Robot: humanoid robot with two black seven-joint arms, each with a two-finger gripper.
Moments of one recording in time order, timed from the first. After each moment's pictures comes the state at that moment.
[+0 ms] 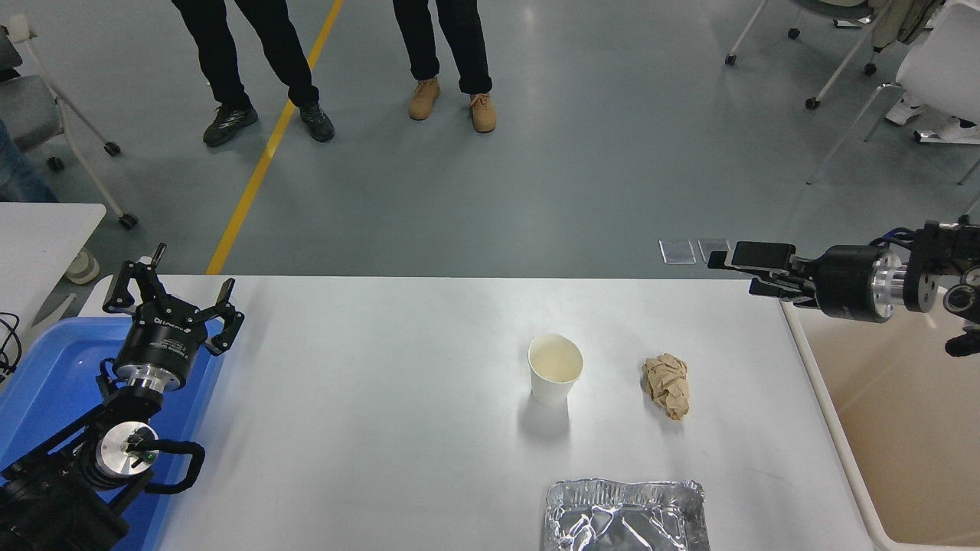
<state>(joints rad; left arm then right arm) -0.42 0.43 -0.90 -0.65 0.00 -0.49 -0.57 1.26 -0.82 -0.26 1.09 -0.86 0.27 0.41</state>
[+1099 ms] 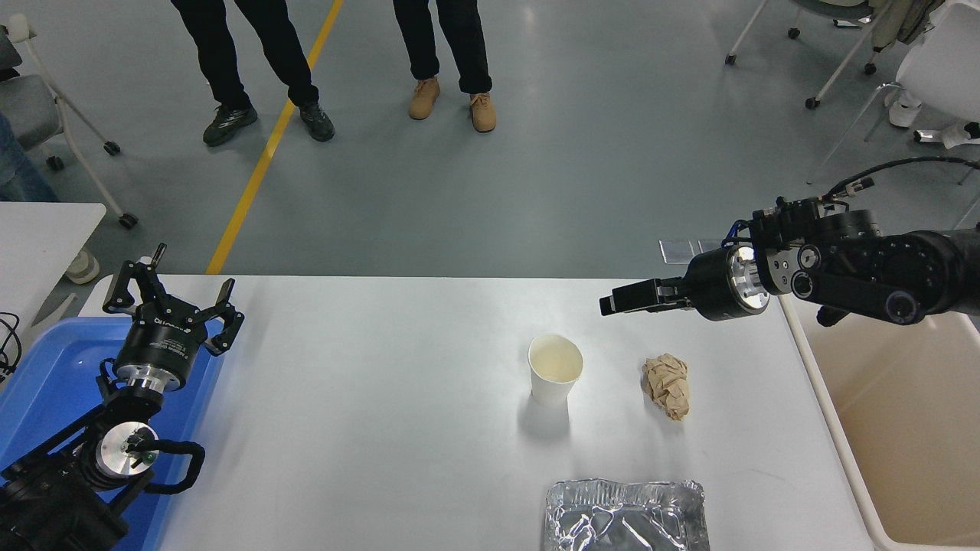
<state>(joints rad) -0.42 0.43 -0.90 -0.65 0.00 -0.49 -0.57 1.50 -0.40 -0.63 1.00 -0.80 0.26 0.40</state>
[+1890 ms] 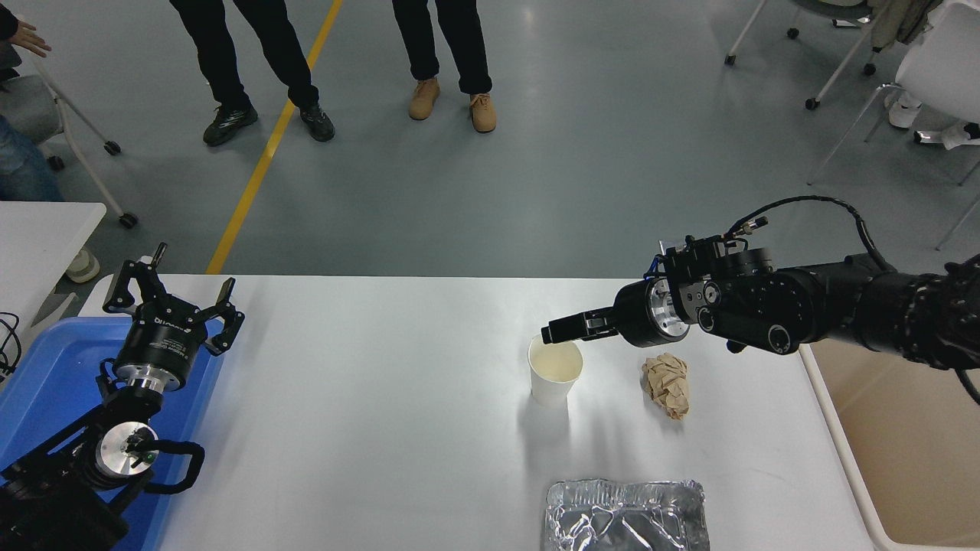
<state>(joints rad) -0.42 0.43 -0.90 -0.65 0.00 -0.49 -0.57 1.32 -0.16 -0.66 0.74 -0.76 0.19 0.40</state>
